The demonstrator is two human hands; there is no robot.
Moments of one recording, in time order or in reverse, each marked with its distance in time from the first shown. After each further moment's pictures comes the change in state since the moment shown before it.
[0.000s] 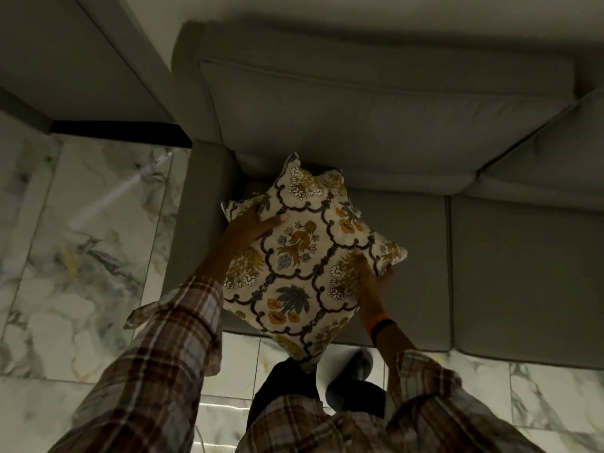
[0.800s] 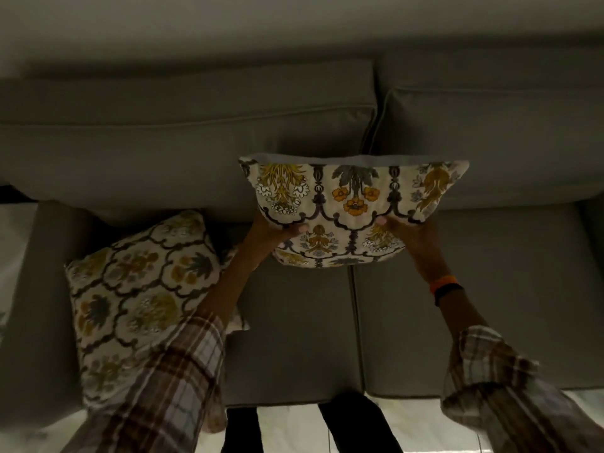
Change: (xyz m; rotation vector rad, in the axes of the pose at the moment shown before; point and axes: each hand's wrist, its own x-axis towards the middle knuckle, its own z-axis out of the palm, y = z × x) left_hand 0.104 0.231 0.367 -0.188 -0.049 0.399; right_hand 0.294 -0.252 -0.307 -0.243 -0.335 -0.649
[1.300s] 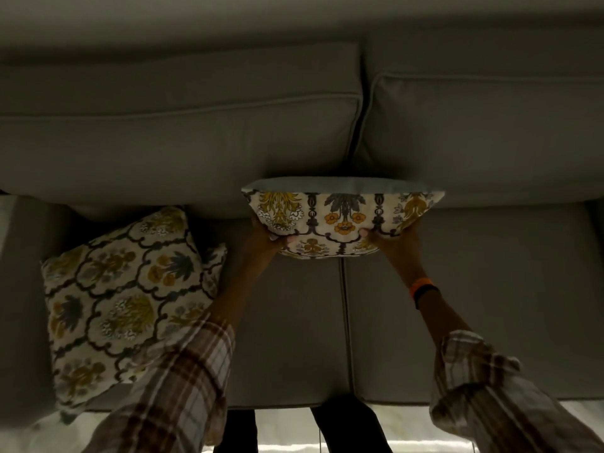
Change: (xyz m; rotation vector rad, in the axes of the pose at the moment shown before) left_hand 0.027 -0.058 0.044 -0.036 0.152 -0.108; right_hand 0.030 0.093 -0.008 -0.091 0.092 0.201
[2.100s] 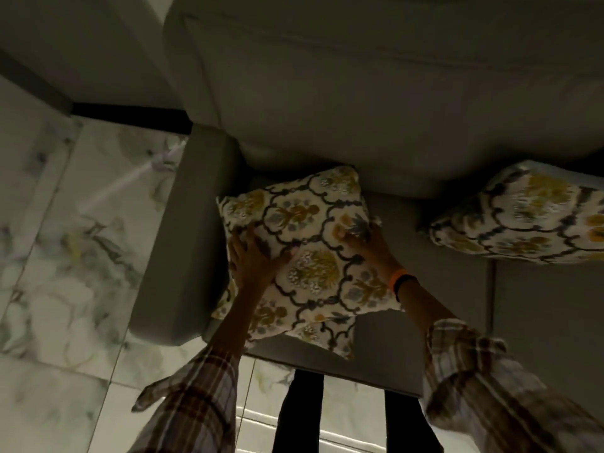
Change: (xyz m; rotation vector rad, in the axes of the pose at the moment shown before) left_hand -0.122 -0.180 -0.377 0.494 0.407 -0.335; right_hand -0.160 -0.031 0.424 -0.134 -0.530 0.258
